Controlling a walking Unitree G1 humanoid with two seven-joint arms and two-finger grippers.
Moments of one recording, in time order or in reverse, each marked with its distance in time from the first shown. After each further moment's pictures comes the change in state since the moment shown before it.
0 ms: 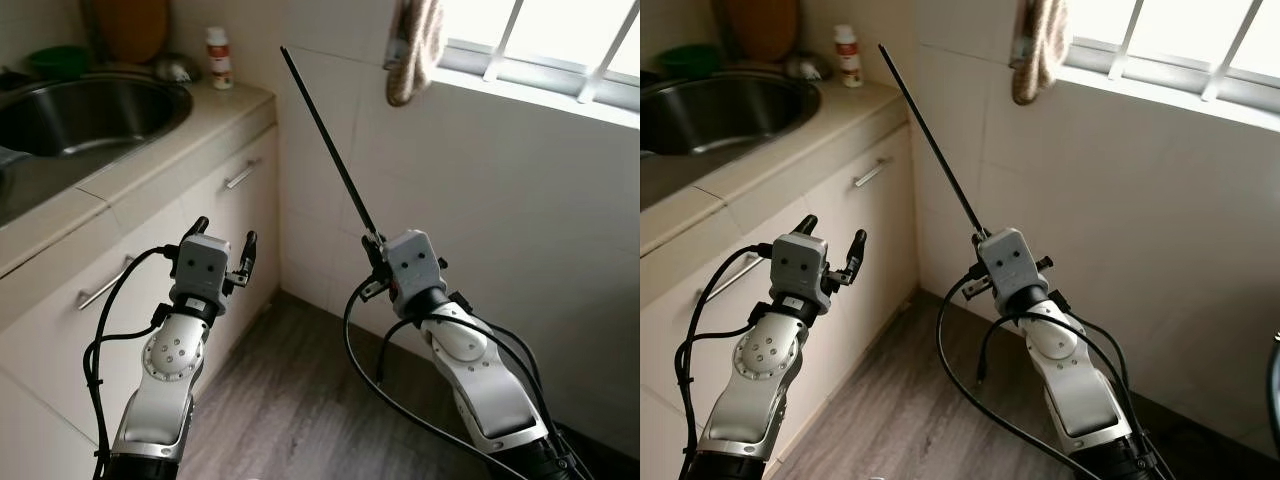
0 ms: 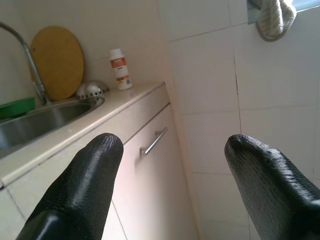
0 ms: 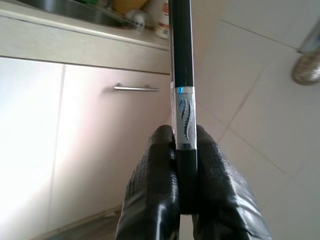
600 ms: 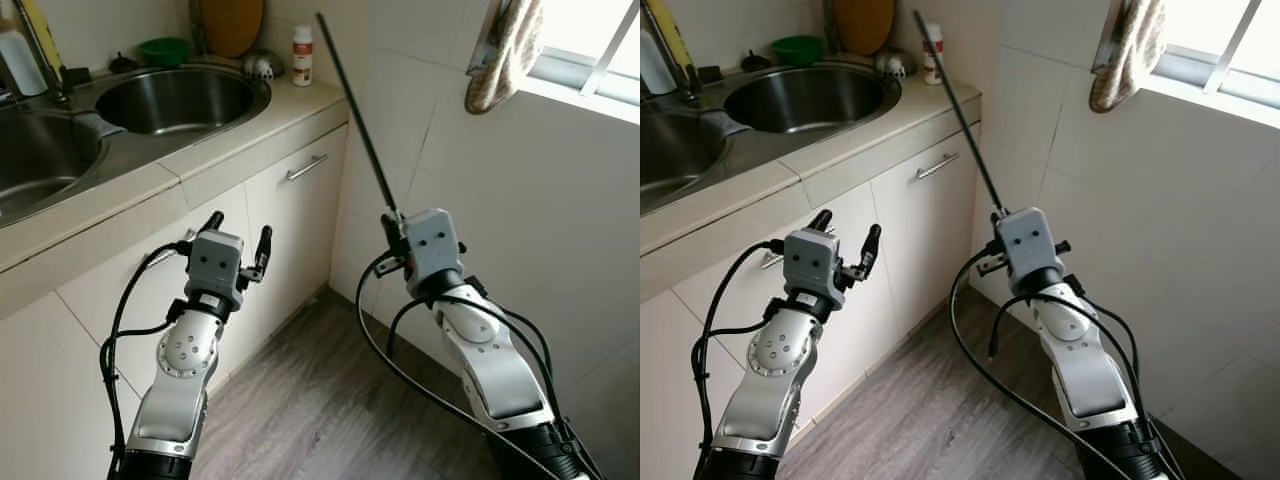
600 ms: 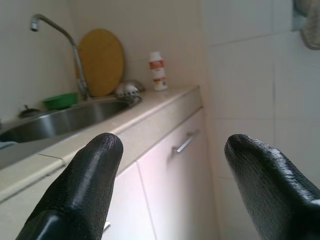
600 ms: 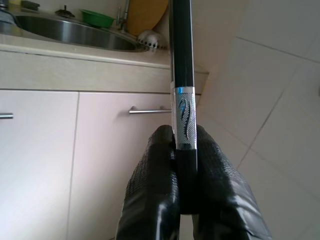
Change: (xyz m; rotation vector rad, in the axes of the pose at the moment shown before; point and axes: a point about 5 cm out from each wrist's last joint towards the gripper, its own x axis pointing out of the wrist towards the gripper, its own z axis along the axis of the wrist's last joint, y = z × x) left arm 0.004 0.003 0.009 -0.021 -0.055 0.029; right arm 0.010 -0.014 0.008 0.083 -0.023 -0.098
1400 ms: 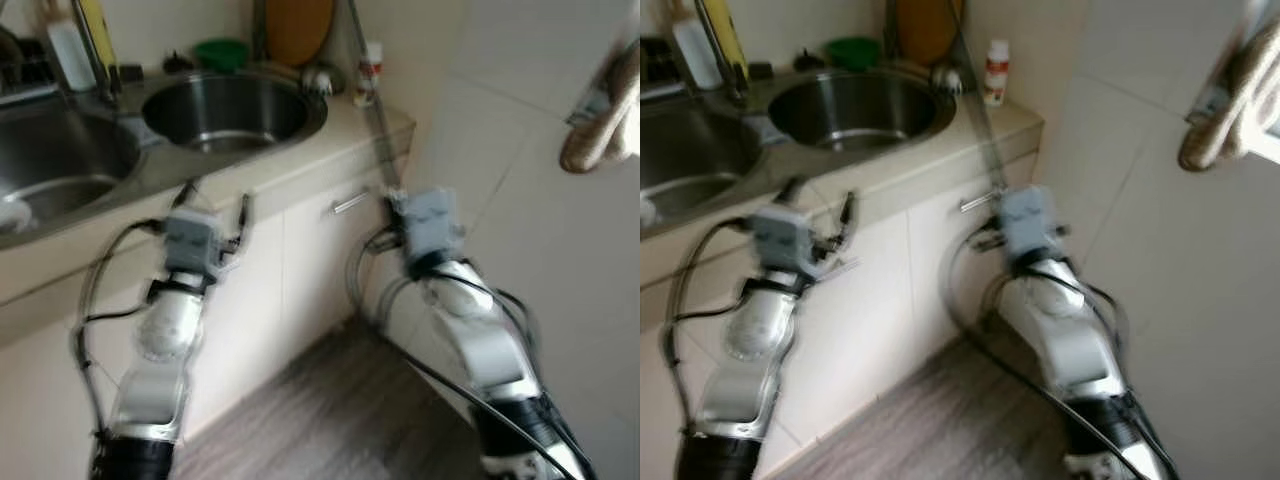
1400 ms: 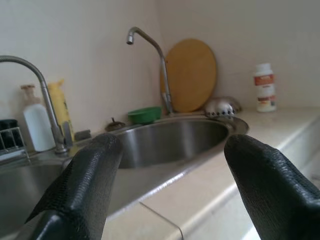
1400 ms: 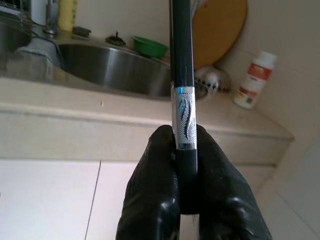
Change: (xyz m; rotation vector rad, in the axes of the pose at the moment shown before) left arm 0.009 0.015 0.022 0.025 -0.104 0.069; right arm 0.022 0.006 0.019 -0.016 -0.051 0.022
